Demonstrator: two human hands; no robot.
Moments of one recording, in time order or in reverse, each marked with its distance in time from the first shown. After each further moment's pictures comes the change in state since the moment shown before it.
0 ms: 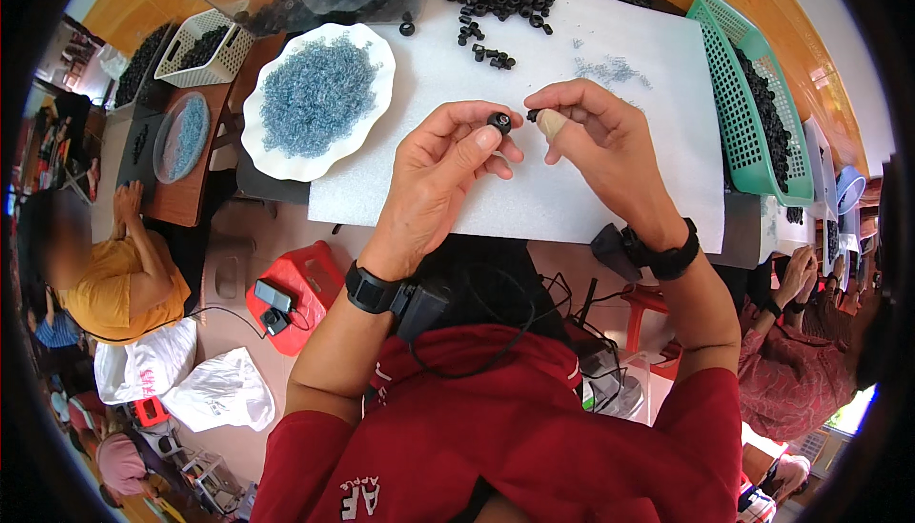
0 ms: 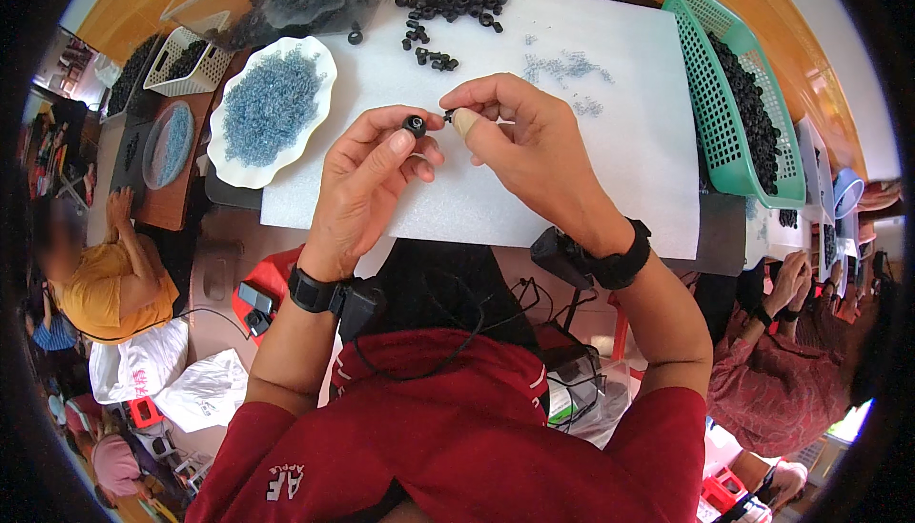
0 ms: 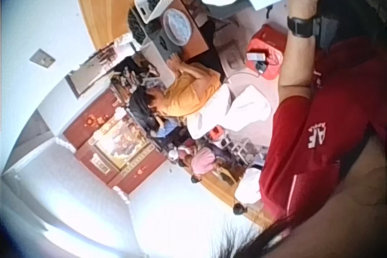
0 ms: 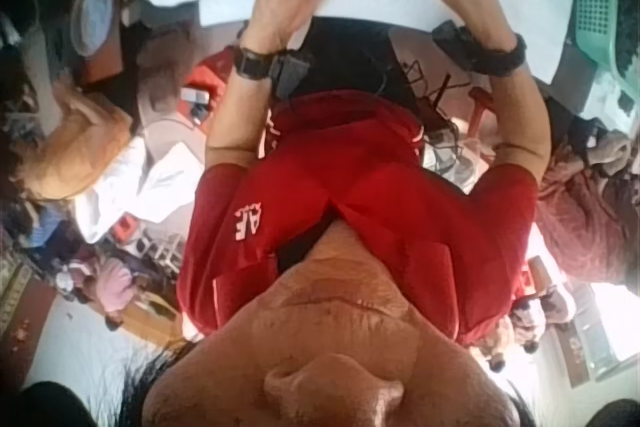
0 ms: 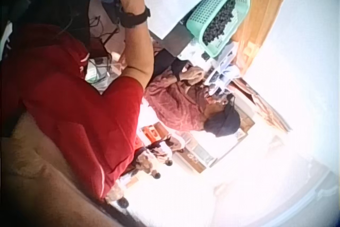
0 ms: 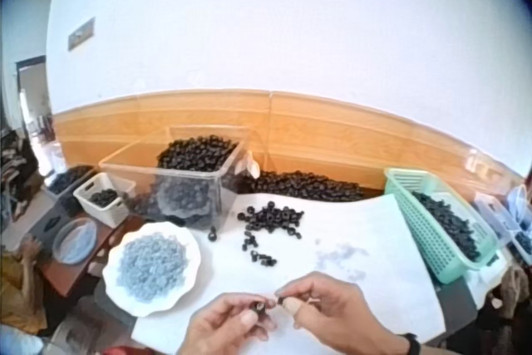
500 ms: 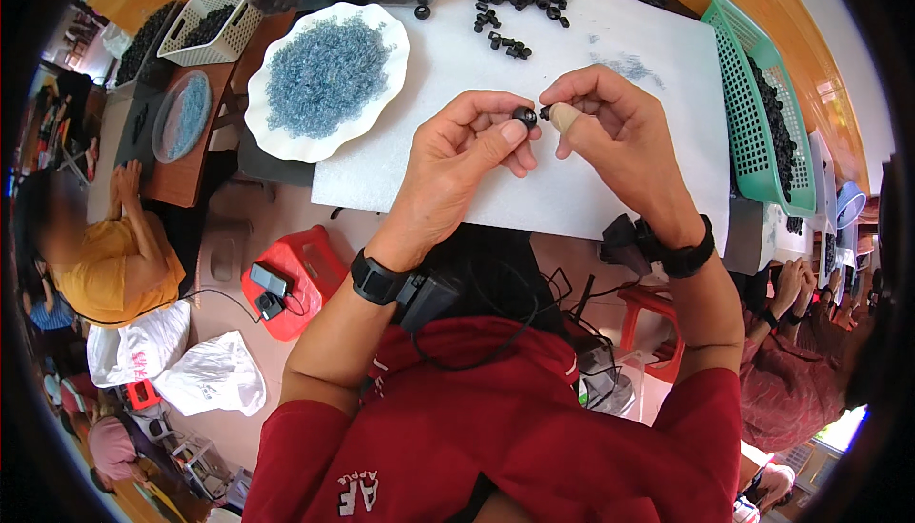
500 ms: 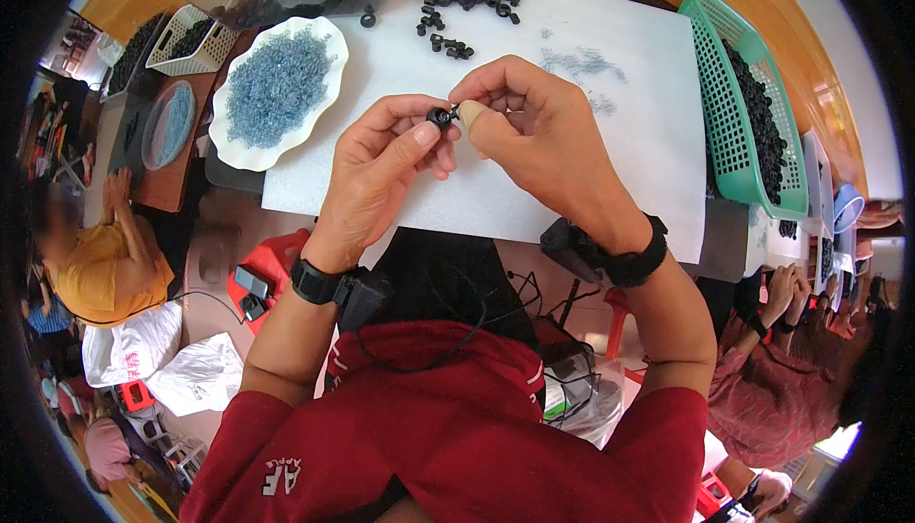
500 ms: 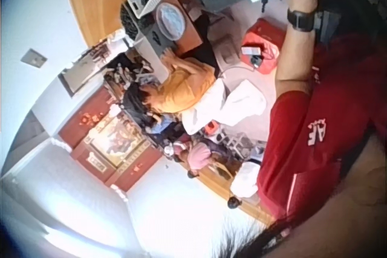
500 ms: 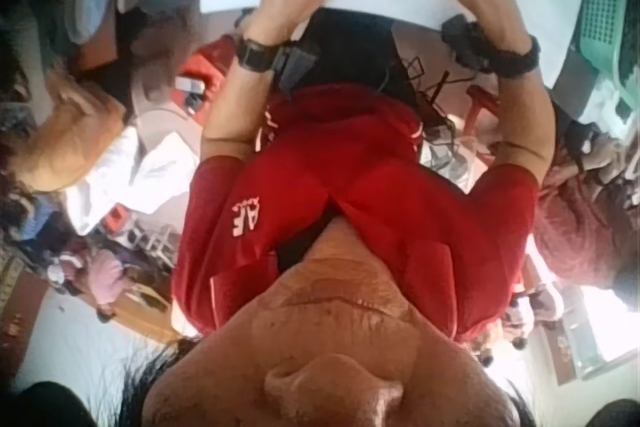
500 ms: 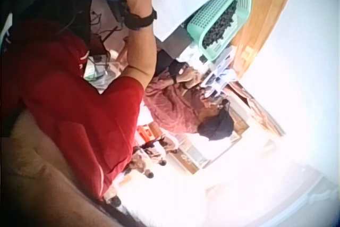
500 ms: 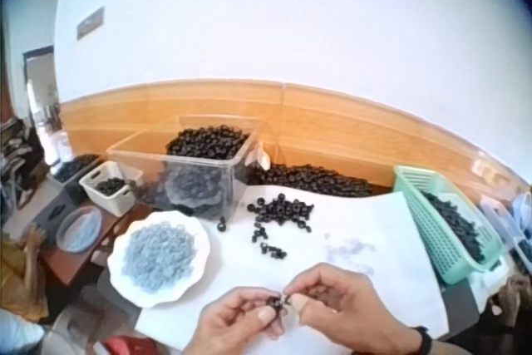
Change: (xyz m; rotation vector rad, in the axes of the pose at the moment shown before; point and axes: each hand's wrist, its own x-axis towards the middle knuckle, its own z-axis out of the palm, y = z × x) left_hand 0.001 -0.001 0.004 0.069 0.017 0.025; right_hand 0.005 -0.015 0.001 0.000 -0.094 0.028
